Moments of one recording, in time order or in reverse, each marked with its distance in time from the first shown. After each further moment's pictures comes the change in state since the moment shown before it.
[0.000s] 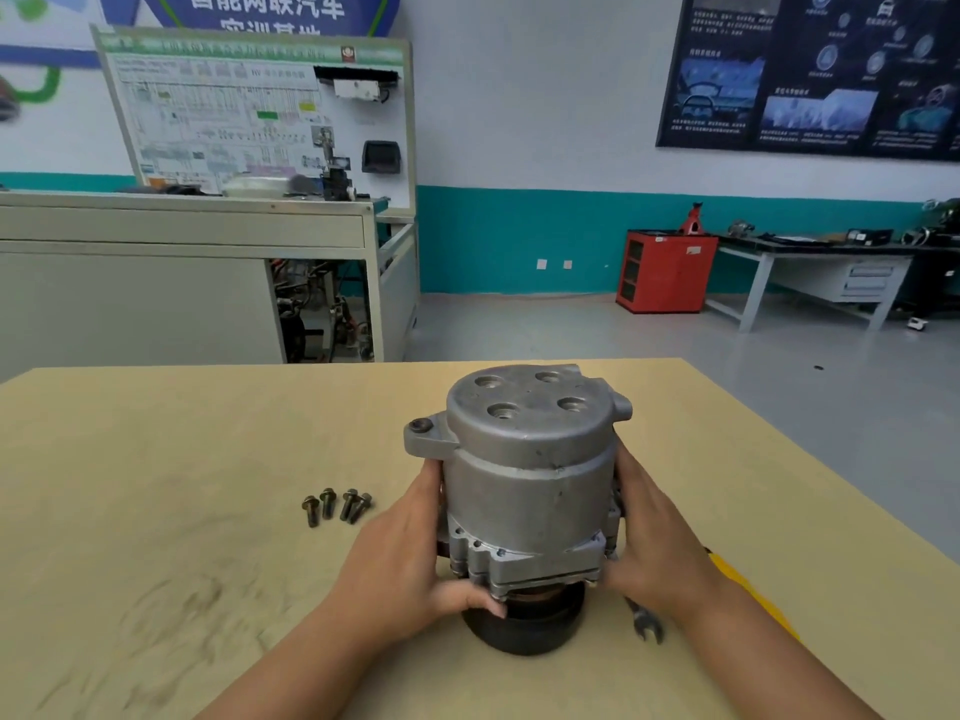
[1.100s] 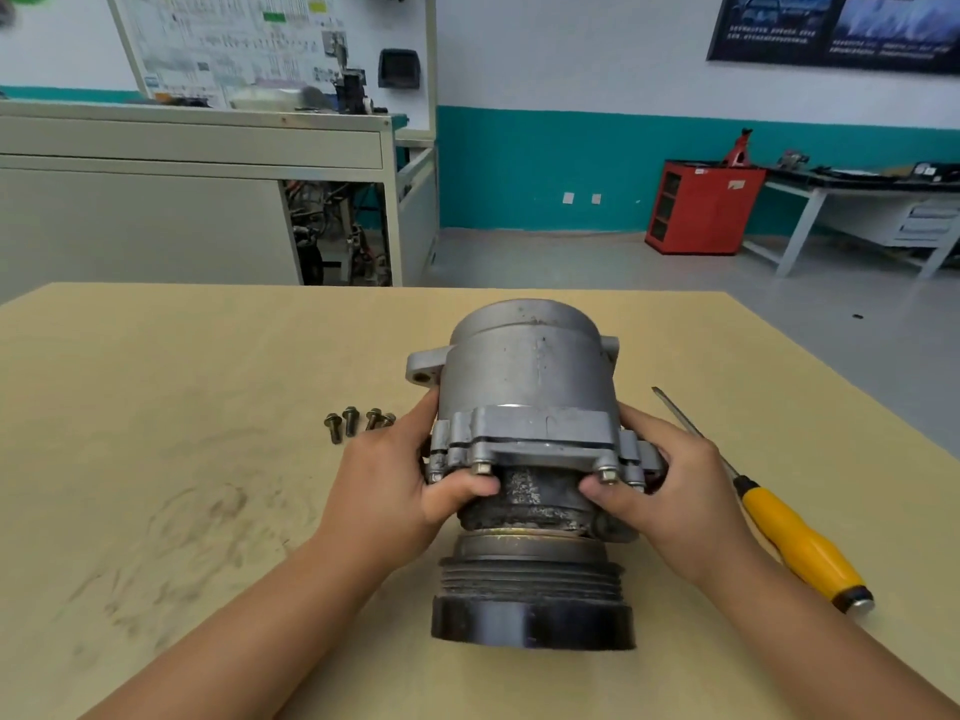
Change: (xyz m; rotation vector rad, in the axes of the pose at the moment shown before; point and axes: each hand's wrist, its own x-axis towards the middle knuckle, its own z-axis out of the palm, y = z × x) left_hand -0.013 0.009 -0.016 -0.038 0.258 -0.046; right_hand -0.012 -0.039 0.025 0.251 0.129 0.132
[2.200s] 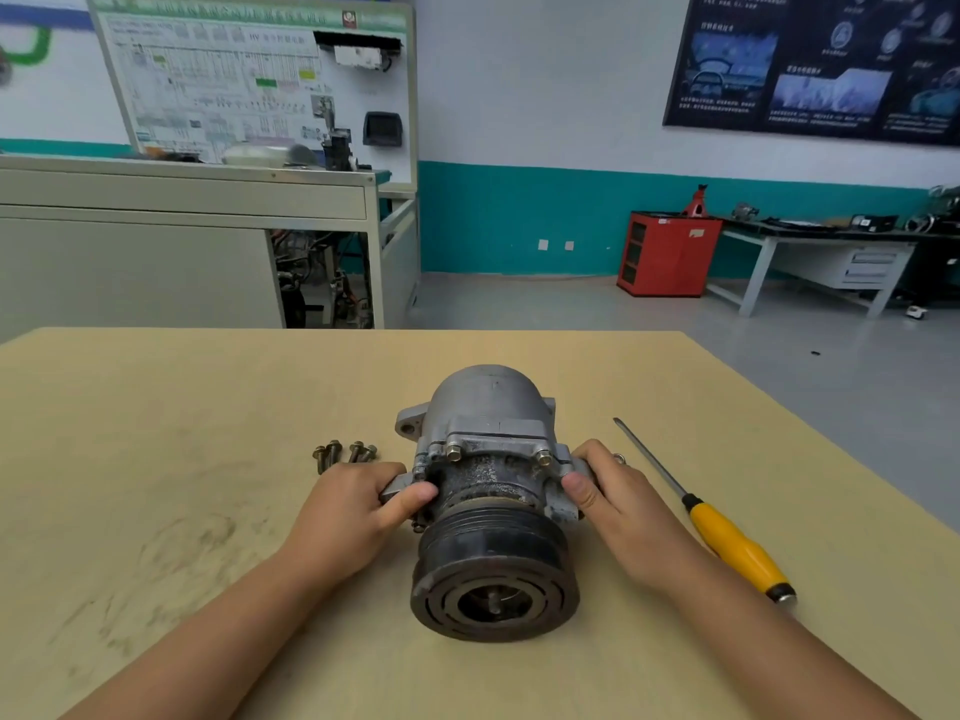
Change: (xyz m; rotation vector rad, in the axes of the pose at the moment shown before) left_hand -0.005 -0.035 -0.007 0.165 -0.249 -0.135; right_hand -0.001 0.016 -0.012 -0.317 -0.187 0.095
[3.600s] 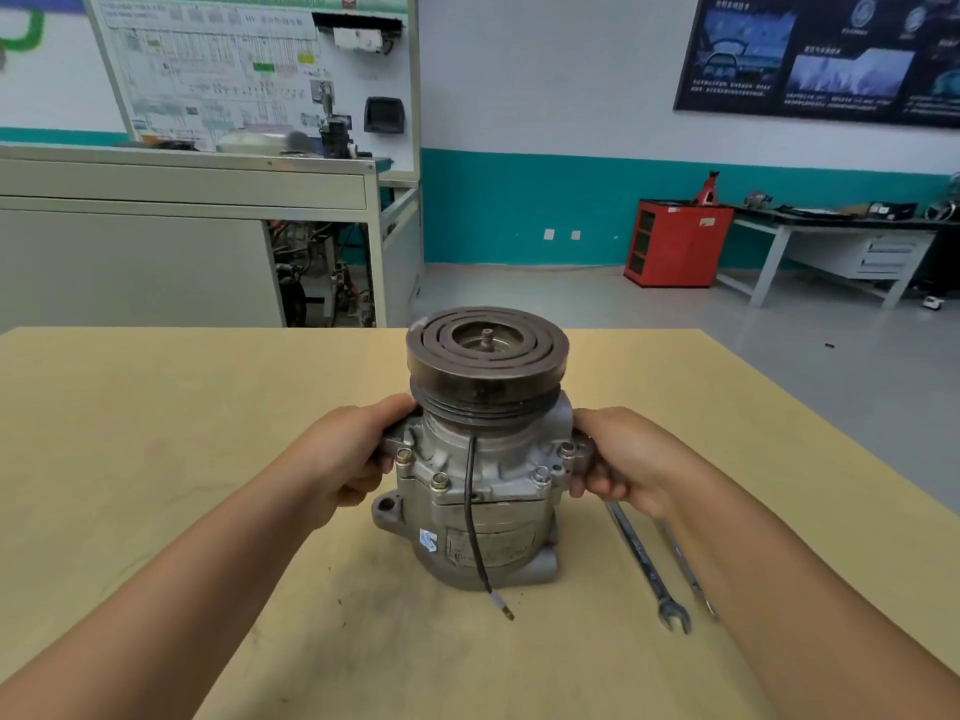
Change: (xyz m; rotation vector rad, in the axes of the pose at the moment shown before) left_hand 0.069 0.017 -0.028 -0.561 -0.164 -0.696; right_hand 0.080 -0.024 -0.016 0.446 -0.145 0.569
